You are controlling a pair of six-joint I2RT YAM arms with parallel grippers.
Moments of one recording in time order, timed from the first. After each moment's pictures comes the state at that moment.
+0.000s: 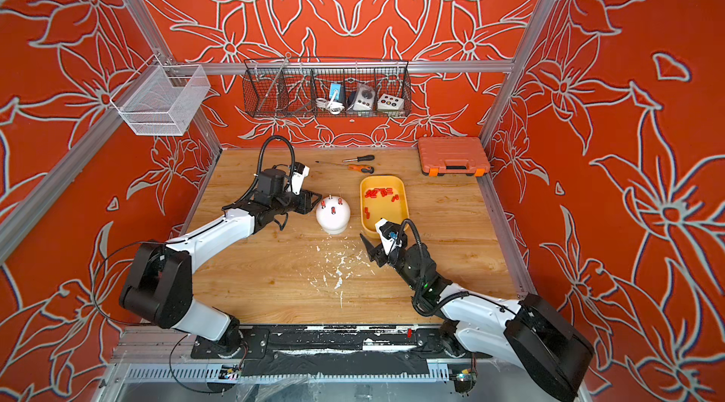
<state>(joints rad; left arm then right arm) -0.30 1.54 0.98 -0.06 0.34 -0.16 0.79 1.07 0.18 0.82 0.12 -0.10</state>
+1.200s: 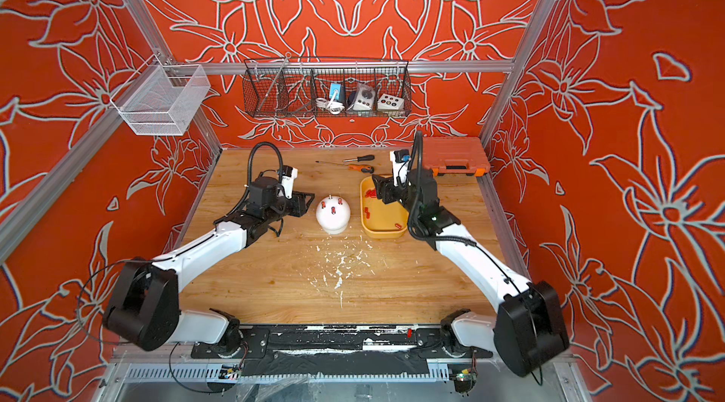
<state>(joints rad) -0.31 1.35 0.82 0.07 0.15 -0.28 0.41 1.31 0.95 0.03 -0.10 0.16</state>
